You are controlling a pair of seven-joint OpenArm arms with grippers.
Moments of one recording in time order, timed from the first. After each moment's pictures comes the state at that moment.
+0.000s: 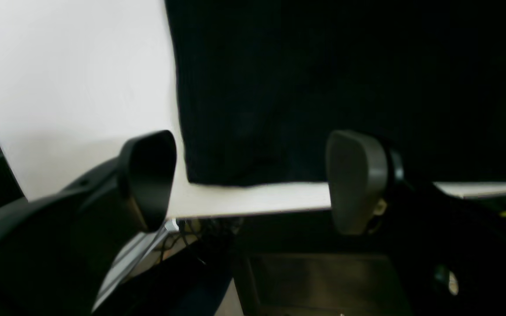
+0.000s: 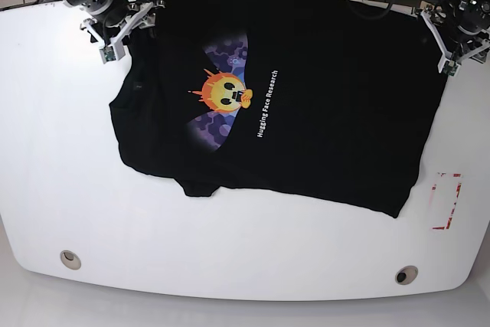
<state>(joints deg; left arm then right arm) 25.2 -15.4 -36.5 112.2 -11.4 -42.1 63.5 -33.5 9.5 22.3 113.1 26.9 26.4 -54.5</state>
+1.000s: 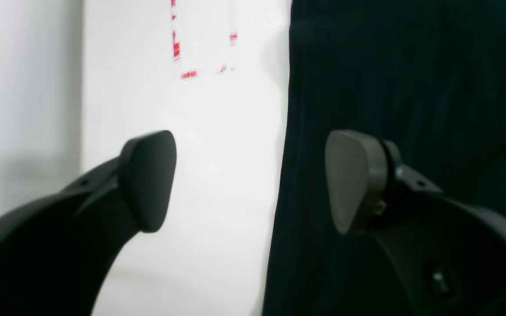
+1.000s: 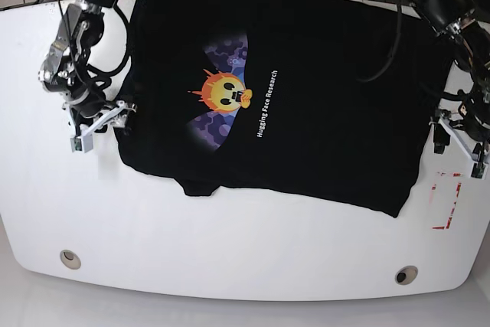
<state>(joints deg) -9.8 -17.2 -35.7 96.8 -10.9 -41.9 63.4 1.0 12.3 27.5 86.1 26.8 26.9 -54.4</state>
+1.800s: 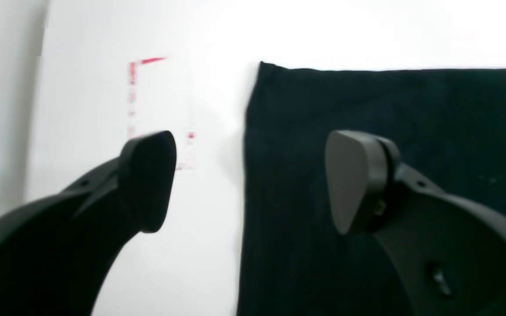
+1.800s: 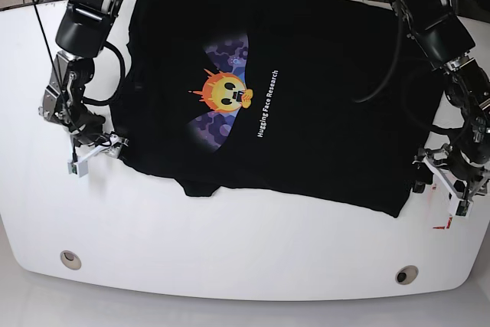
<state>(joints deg) -18.8 -17.0 -28.6 85.7 -11.5 -40.1 56.9 15.2 17.0 23.7 58.8 26.7 26.7 -45.3</state>
